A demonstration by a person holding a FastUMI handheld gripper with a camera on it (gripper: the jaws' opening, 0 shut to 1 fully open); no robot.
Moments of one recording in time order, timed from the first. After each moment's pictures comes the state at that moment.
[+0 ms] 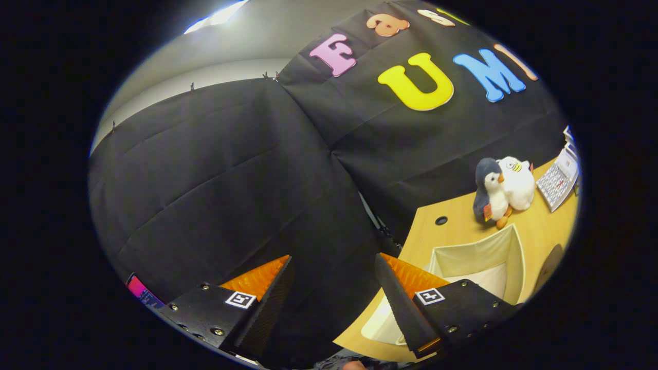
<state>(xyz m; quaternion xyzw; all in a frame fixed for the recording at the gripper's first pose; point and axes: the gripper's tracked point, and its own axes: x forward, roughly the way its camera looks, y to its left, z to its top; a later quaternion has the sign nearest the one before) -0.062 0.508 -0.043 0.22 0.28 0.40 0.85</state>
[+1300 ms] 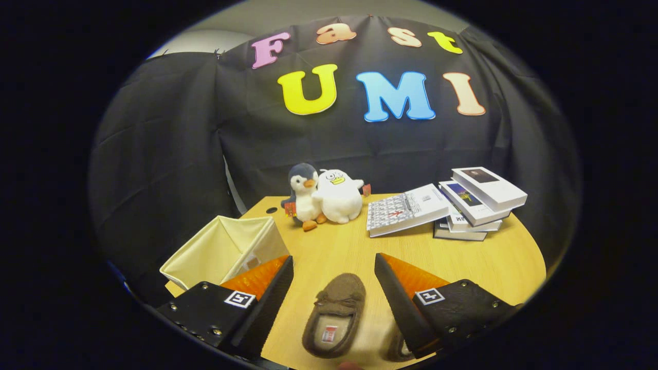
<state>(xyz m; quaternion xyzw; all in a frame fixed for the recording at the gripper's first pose) 0.007 0.148 -0.212 0.02 0.33 0.19 0.92</state>
